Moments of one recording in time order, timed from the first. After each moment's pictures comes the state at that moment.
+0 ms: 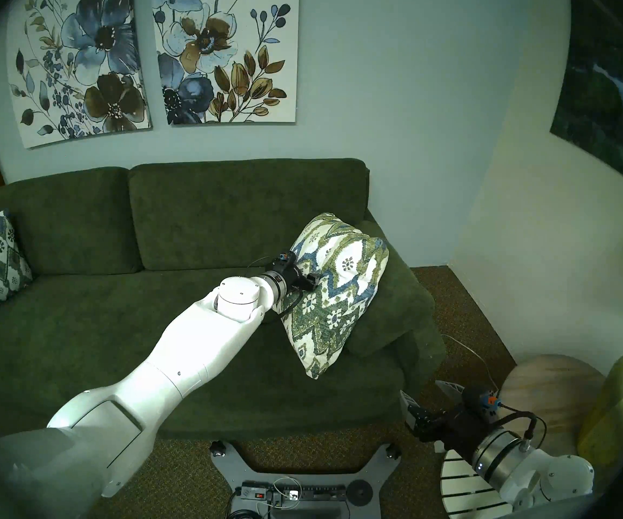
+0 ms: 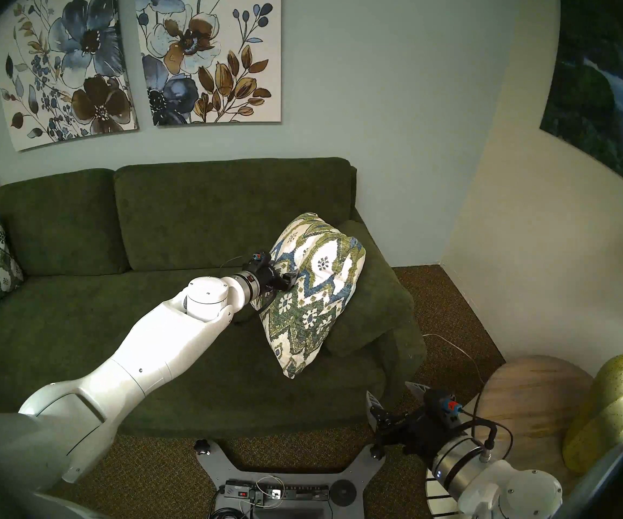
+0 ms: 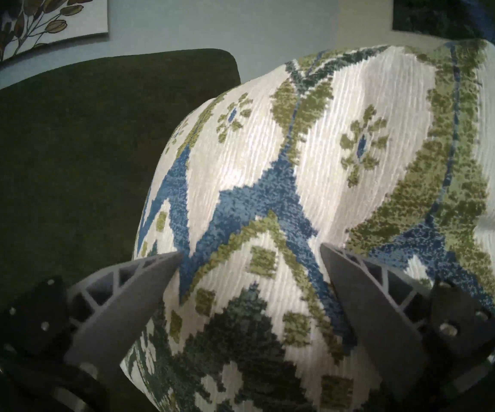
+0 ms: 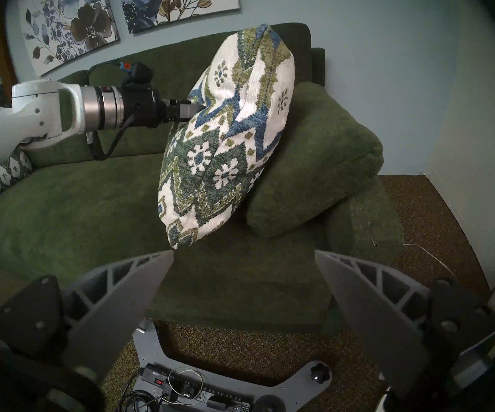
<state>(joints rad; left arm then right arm) 1.09 -1.24 -0.93 -1.13 -0.46 0.17 -0.14 -2.65 -1.71 1.91 -2.43 0.08 0.28 0.64</state>
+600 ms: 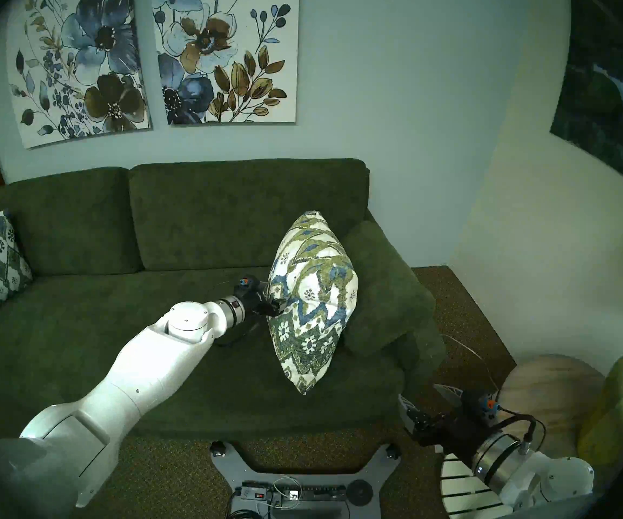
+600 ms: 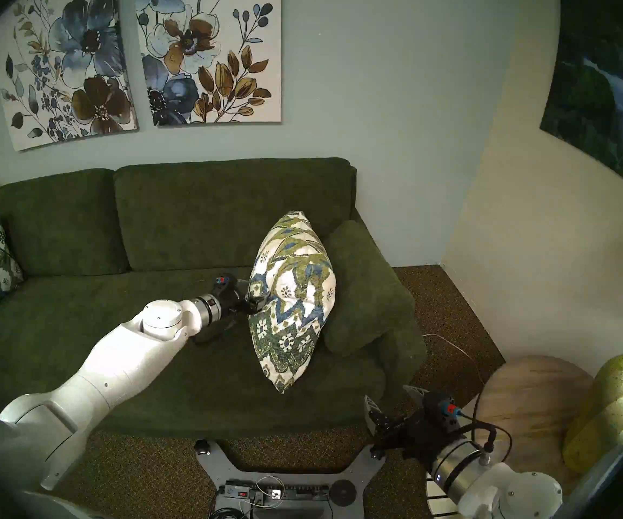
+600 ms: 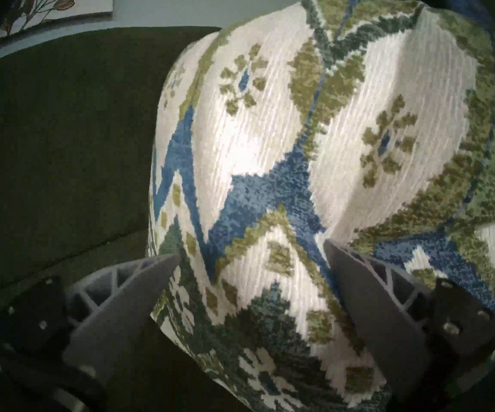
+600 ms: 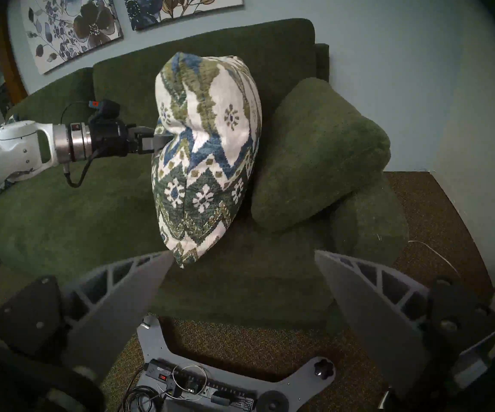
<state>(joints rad) 1.24 -1.08 -1.05 -1.13 -0.48 0.05 -0.41 -2.66 -1.71 1.92 -2.43 0.08 0.28 0.65</state>
